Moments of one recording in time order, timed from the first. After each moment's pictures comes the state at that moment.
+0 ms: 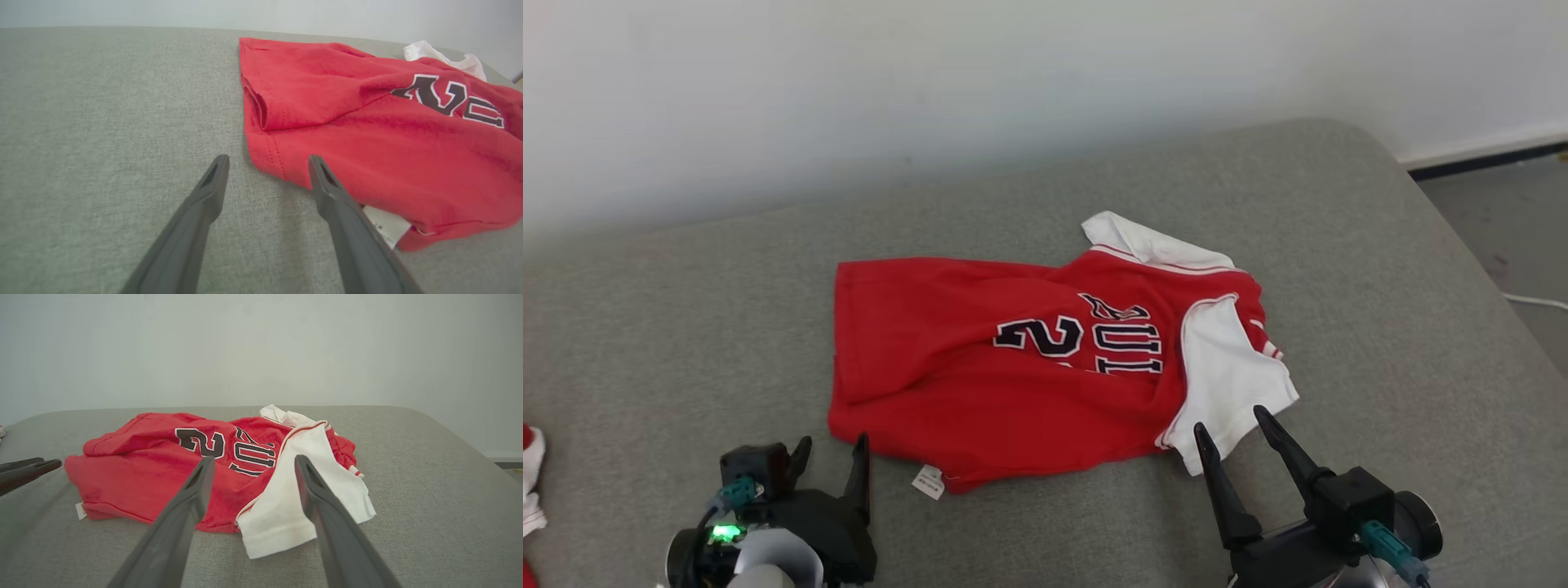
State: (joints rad) left arm -0.39 0.07 -0.08 0.79 -0.24 -0.08 -0.19; right arm -0.08 -0.05 0.20 0.18 0.08 0.13 -0.12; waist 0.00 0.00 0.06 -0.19
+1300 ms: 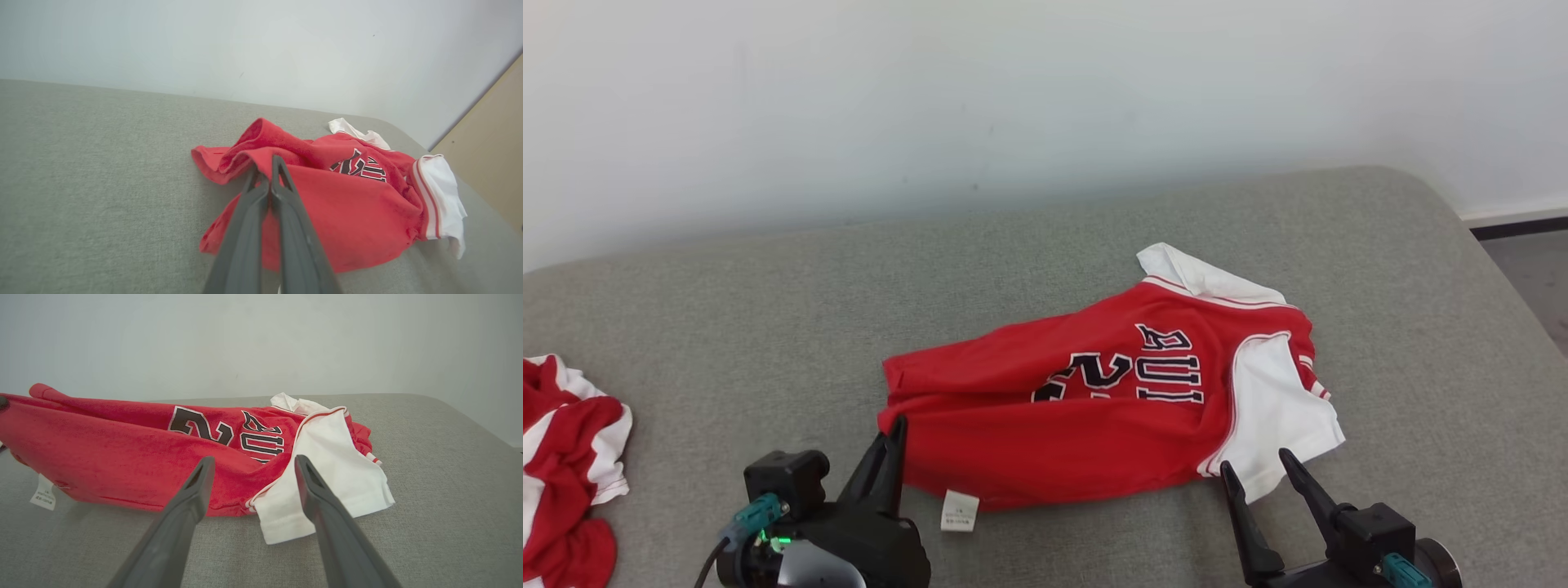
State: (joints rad) left arm -0.23 0.05 -0.18 0.36 -0.38 -0.09 -0.11; right arm -0.01 -0.05 0.15 0.21 0.10 0.13 -0.13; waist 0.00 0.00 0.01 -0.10
